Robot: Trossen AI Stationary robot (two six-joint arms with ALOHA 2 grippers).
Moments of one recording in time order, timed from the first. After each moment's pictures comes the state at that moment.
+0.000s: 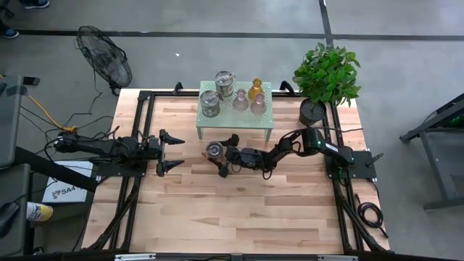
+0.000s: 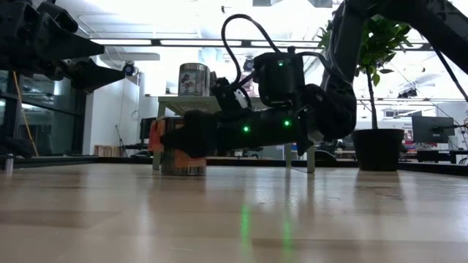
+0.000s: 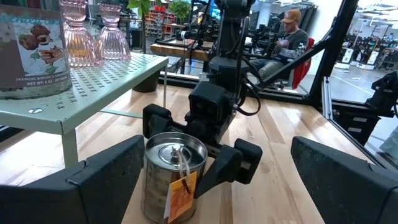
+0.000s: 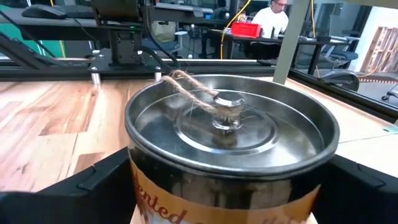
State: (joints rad) left arm -0.19 0.06 0.03 0.03 -0.28 -0.14; right arm 0.02 2.36 1.06 1.26 0.33 -0.03
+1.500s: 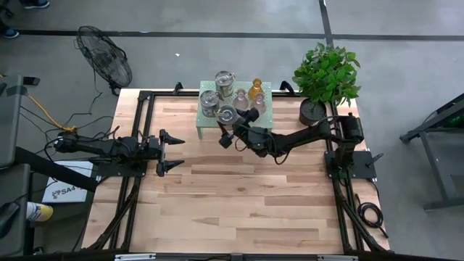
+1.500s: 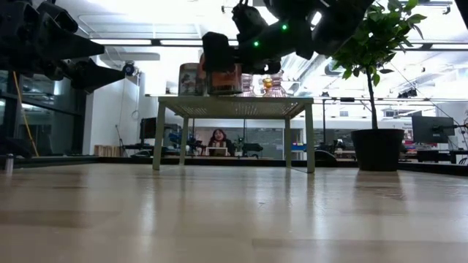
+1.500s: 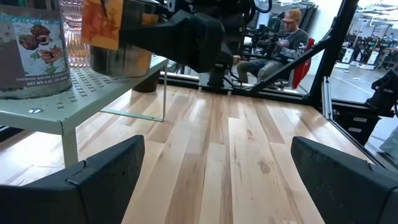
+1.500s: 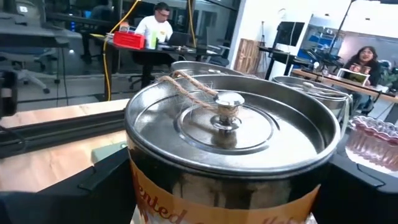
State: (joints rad) left arm -0.19 0.06 0.03 0.03 -0.28 -0.14; right arm -0.02 1.88 1.06 0.81 0.78 -0.13
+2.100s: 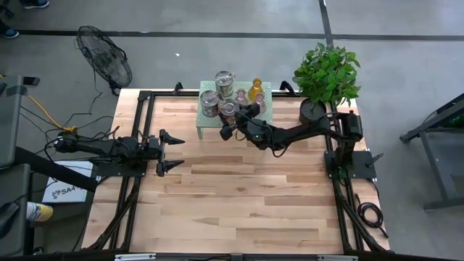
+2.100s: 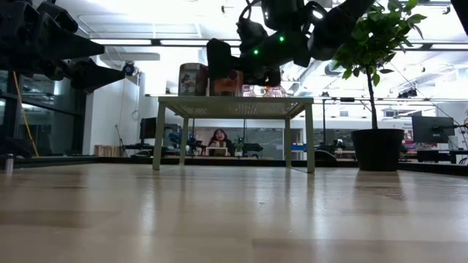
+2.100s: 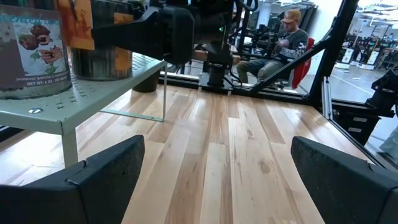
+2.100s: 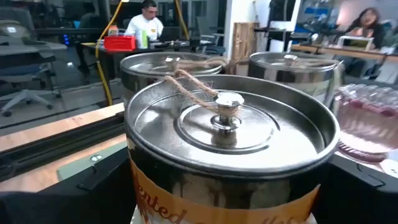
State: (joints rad) left arm -0.19 0.06 0.03 0.03 -0.28 -0.14; right arm -0.09 1.88 1.06 0.76 0.73 0.05
